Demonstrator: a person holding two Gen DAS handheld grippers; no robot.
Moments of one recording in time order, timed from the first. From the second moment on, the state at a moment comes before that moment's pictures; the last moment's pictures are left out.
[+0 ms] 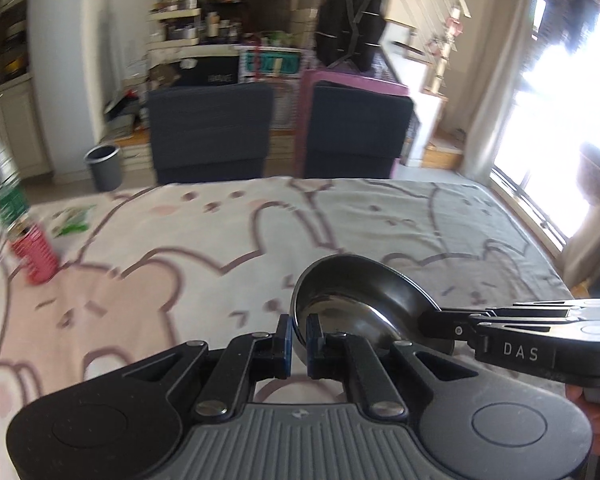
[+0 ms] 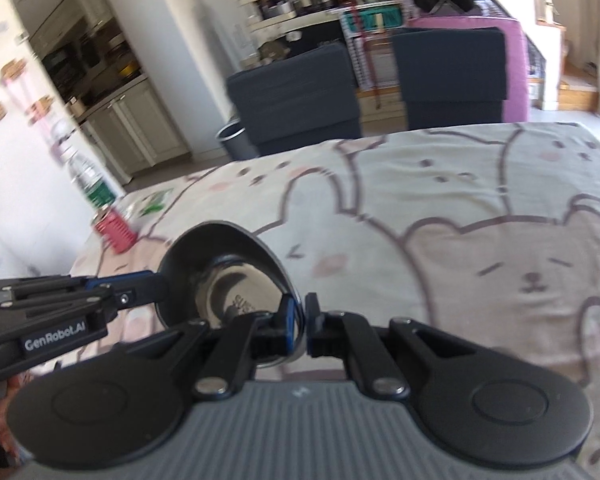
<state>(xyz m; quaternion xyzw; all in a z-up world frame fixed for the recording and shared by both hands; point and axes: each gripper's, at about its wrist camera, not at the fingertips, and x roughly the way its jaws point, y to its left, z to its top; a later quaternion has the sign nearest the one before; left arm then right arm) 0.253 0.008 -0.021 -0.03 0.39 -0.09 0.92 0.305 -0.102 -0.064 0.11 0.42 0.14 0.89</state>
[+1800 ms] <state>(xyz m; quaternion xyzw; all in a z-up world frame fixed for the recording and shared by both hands) 0.231 0.134 -0.103 -0.07 0.49 -0.01 0.87 0.319 0.056 -0.154 0.06 0.56 0.21 0.80</state>
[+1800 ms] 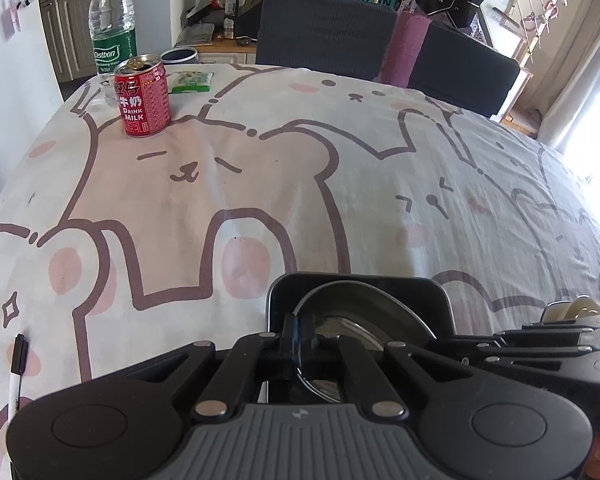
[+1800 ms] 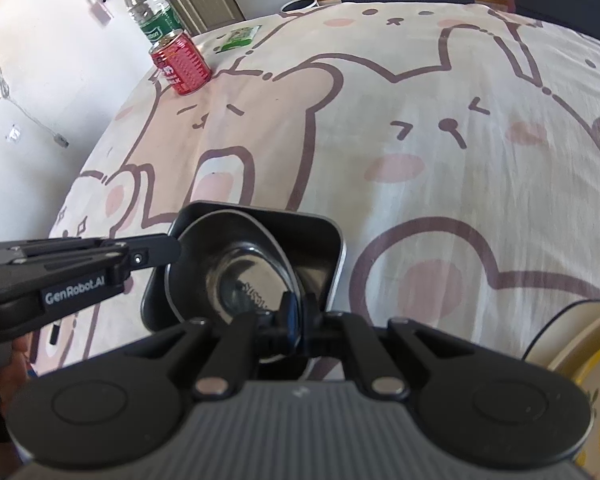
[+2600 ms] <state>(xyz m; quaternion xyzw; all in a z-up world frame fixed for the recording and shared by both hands) 0.215 0.158 -0.109 -0.07 0.51 -0.02 0.85 0.324 0.026 -0.149 0.11 0.57 0.18 0.80</state>
